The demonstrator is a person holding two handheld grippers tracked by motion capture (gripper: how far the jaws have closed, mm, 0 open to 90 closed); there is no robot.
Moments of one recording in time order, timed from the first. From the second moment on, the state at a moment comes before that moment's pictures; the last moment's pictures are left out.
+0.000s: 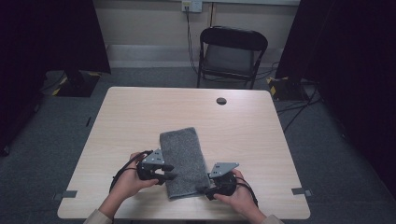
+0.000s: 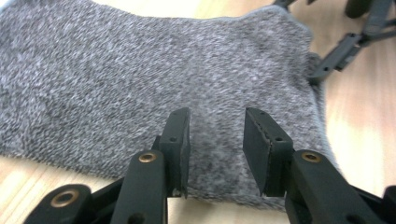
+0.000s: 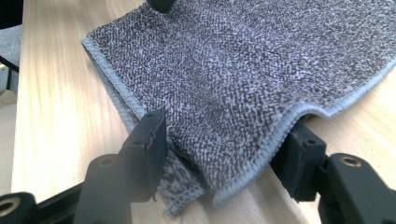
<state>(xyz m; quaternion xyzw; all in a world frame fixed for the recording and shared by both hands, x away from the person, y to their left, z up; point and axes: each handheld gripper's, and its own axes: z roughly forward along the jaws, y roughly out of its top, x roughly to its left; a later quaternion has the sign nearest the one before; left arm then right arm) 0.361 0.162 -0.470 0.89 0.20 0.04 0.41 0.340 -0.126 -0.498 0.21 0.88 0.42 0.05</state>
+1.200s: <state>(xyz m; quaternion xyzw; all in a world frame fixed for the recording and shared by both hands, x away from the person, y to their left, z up) 0.380 0.171 -0.473 0.87 0.25 0.07 0.42 0.339 -0.151 -0.475 0.22 0.88 0.42 0.06</state>
